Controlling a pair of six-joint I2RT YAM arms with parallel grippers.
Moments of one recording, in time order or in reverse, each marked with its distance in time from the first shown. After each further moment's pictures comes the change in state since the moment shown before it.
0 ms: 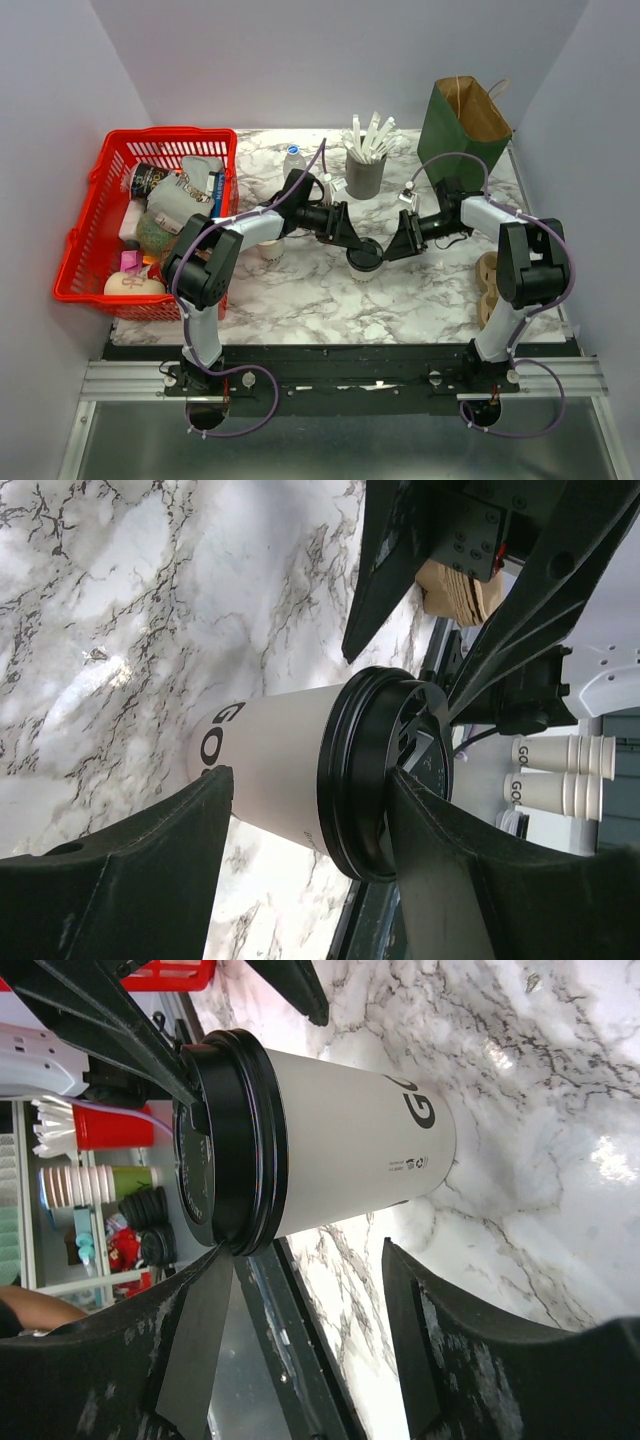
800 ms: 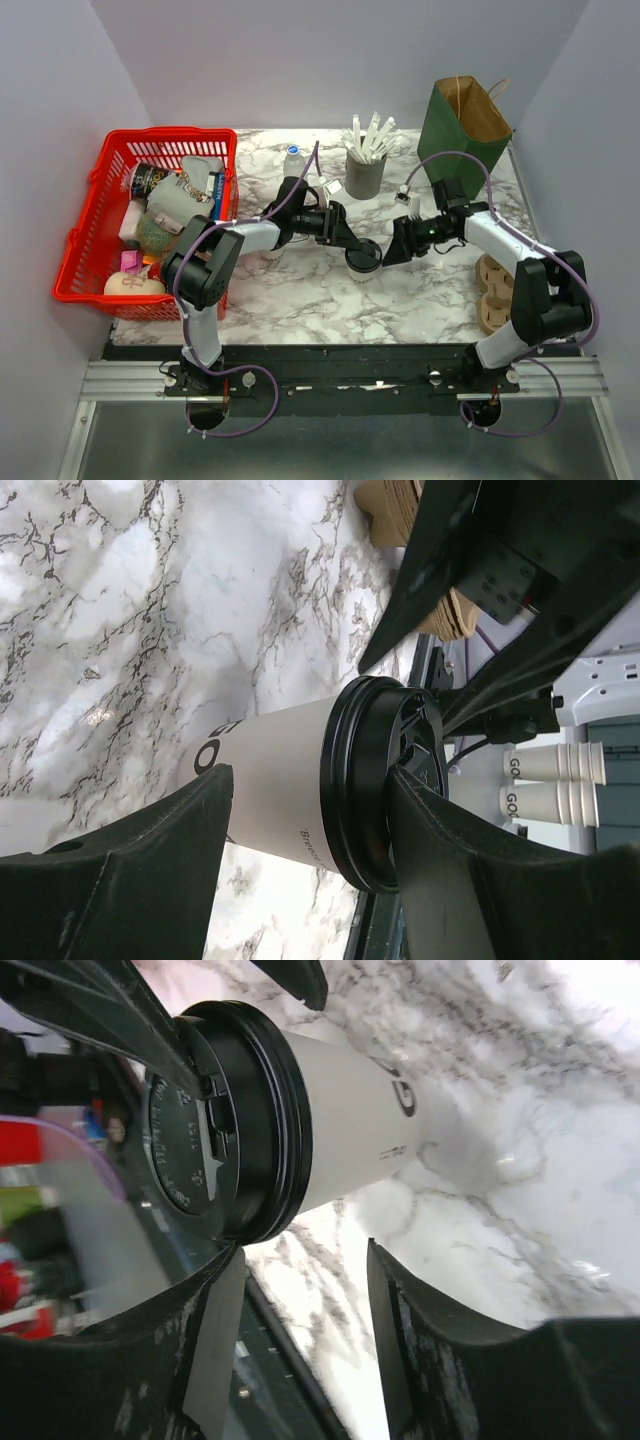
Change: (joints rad) left arm 0.006 -0.003 -0.133 0.301 0.029 -0.114; right arm 0.090 -0.221 -0.118 0.135 0.264 0.120
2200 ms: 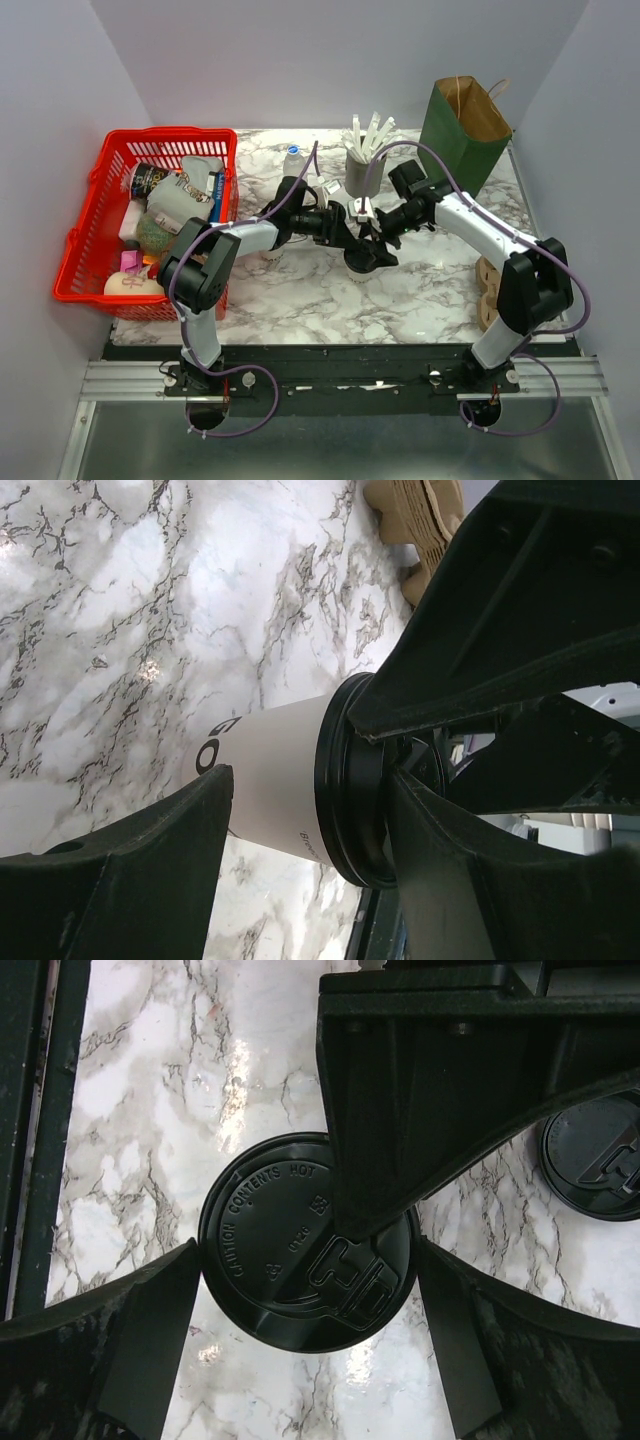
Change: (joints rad) left arm 0.000 -0.037 -0.008 -0.047 -0.018 0.035; right arm 0.256 0.075 0.296 -0.254 0.044 -0.997
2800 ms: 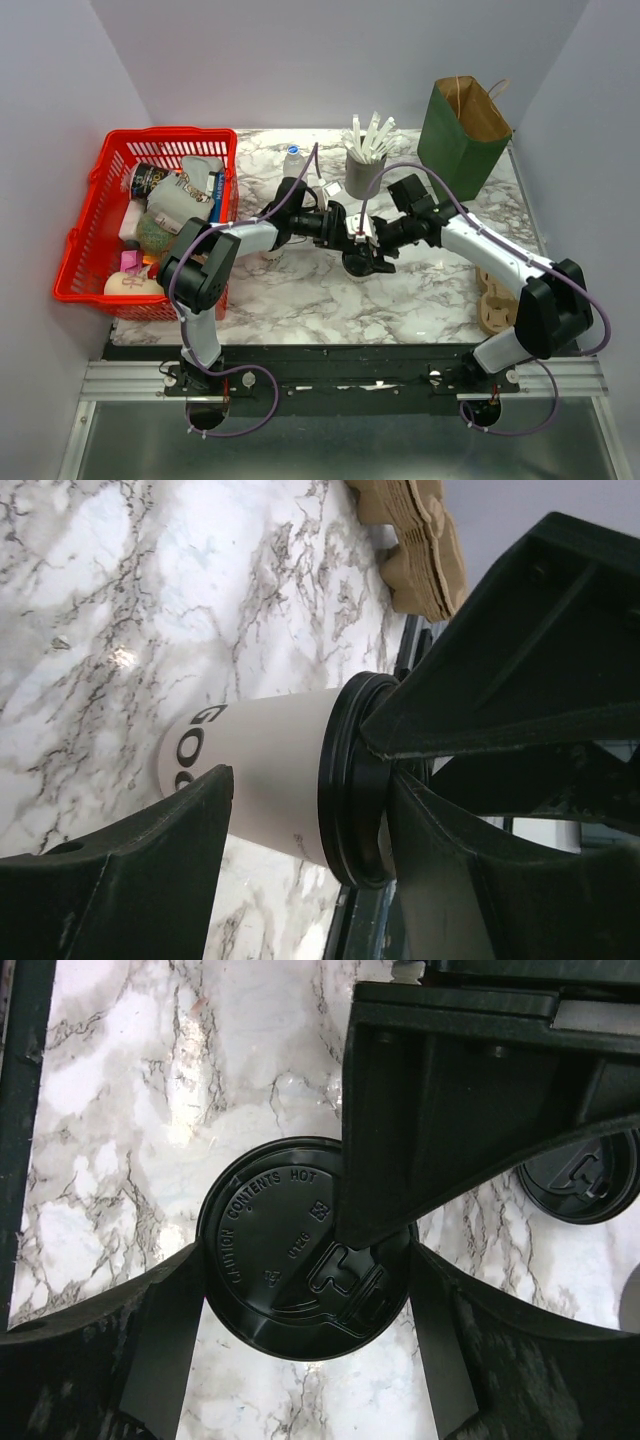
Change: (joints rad) left arm 0.001 0.000 -0.006 -0.001 0.040 -0.023; right arm 0.065 -0.108 -0.159 0.170 0.114 0.032
